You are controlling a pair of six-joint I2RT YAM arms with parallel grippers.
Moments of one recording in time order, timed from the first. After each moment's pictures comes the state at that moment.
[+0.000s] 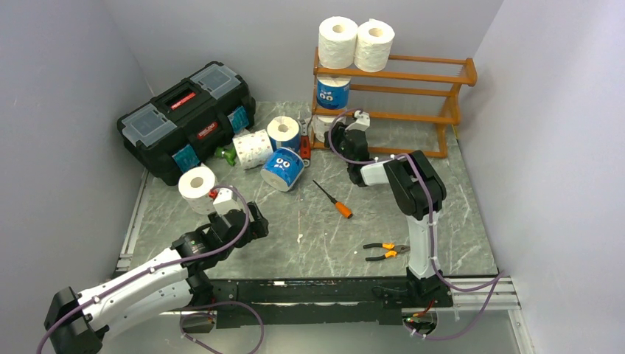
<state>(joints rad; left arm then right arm) -0.87 0.70 0.41 -0.46 -0.50 -0.94 0.42 2.11 1.11 0.81 0.16 0.53</state>
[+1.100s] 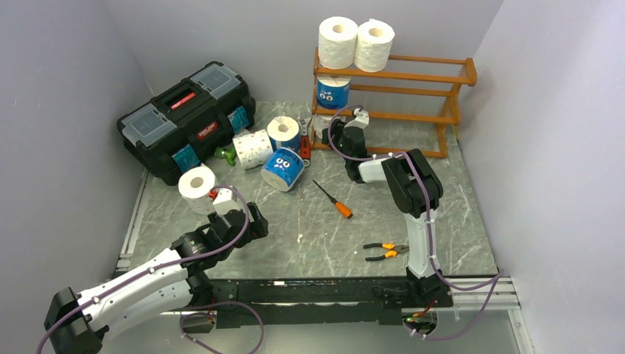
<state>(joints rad) -0.87 0.70 0.41 -0.46 -0.50 -0.94 0.42 2.15 1.18 0.77 0.18 0.57</state>
